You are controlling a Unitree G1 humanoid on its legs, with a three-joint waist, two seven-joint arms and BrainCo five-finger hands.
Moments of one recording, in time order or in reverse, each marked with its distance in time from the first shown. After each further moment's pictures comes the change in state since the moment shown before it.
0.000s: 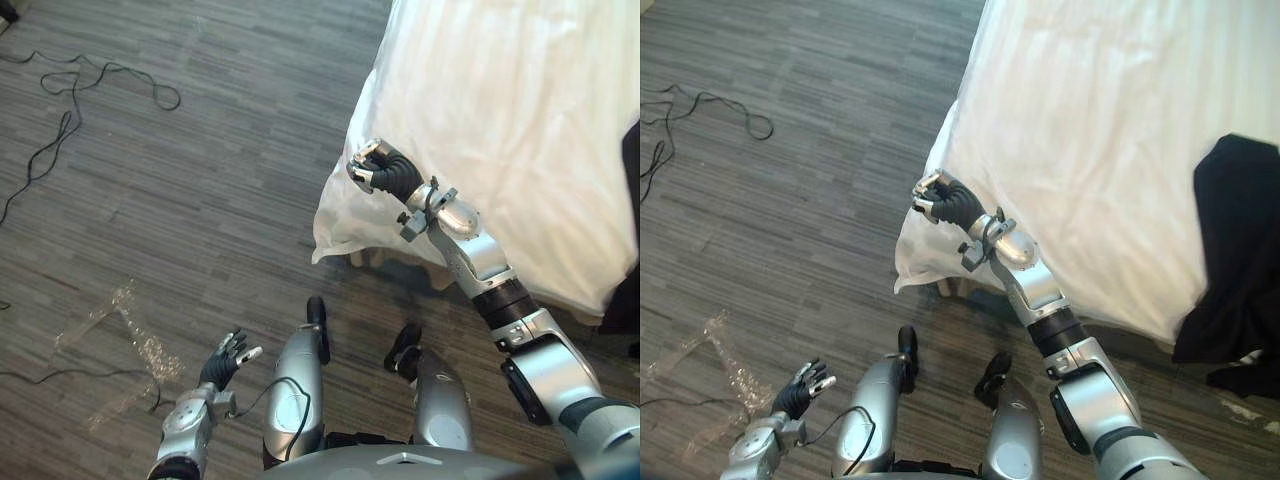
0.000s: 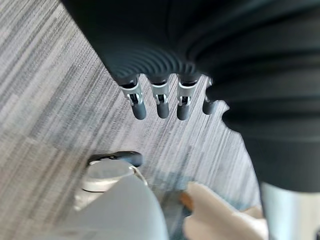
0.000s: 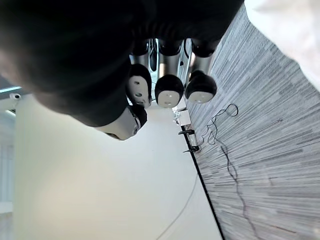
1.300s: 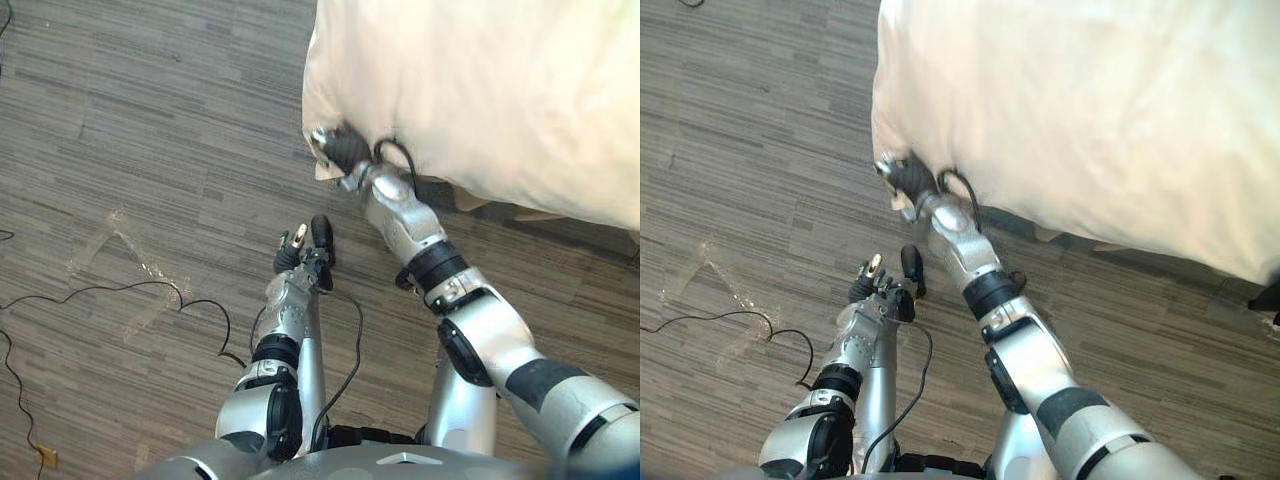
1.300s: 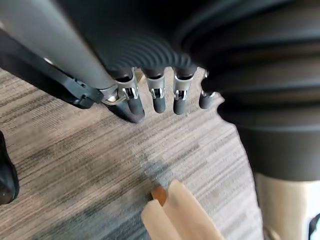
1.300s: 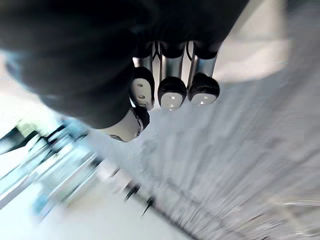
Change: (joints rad) left arm -0.501 -0.394 0.208 -0.075 -0.190 0.179 0.407; right arm -0.165 0.290 -0.133 0.548 0.059 0.160 -0.333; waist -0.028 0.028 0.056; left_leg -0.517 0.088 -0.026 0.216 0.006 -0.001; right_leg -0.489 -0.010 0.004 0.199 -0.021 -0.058
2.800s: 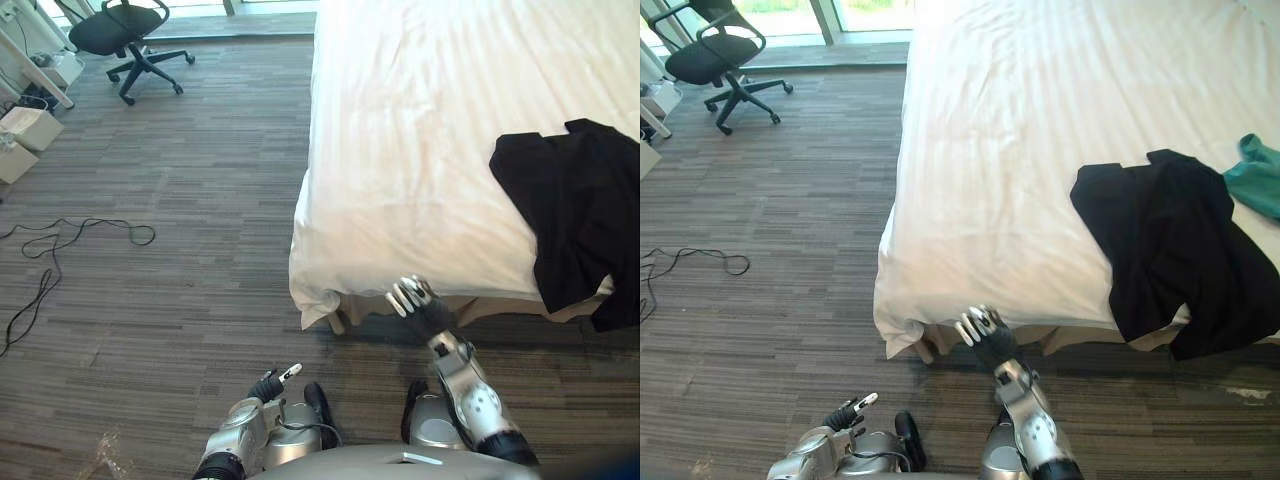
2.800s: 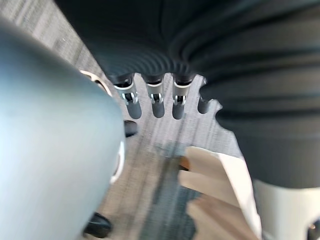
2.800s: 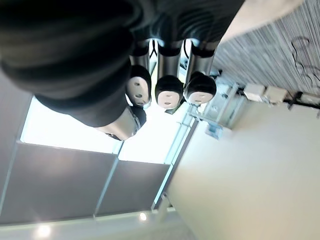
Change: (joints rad) left arm 0.496 0.258 -0.404 0.028 0.160 0.249 -0.115; right arm 0.656 -0.106 0.004 -0.492 0.592 -0.073 0.651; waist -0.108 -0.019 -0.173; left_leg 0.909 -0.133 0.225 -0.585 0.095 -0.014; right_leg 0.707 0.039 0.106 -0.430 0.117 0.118
